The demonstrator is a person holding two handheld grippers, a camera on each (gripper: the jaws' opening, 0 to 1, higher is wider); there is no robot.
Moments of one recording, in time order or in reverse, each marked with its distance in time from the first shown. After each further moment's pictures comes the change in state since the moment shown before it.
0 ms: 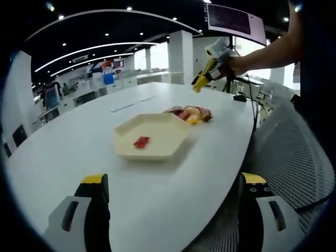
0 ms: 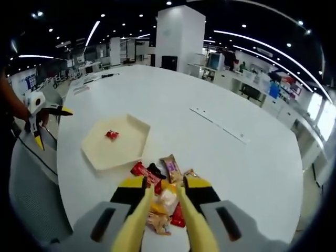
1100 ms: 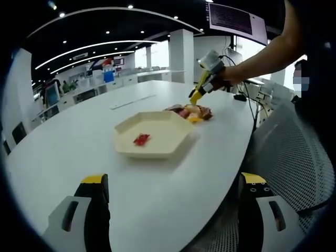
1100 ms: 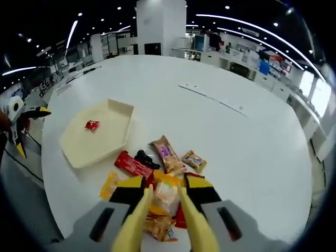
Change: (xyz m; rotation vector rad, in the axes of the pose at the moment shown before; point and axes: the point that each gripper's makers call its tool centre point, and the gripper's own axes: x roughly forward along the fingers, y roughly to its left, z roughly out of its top) left arm 0.001 0.000 -0.003 -0.016 0.014 -0.005; right arm 0.048 -0.010 -0.043 0.150 0.108 -0.057
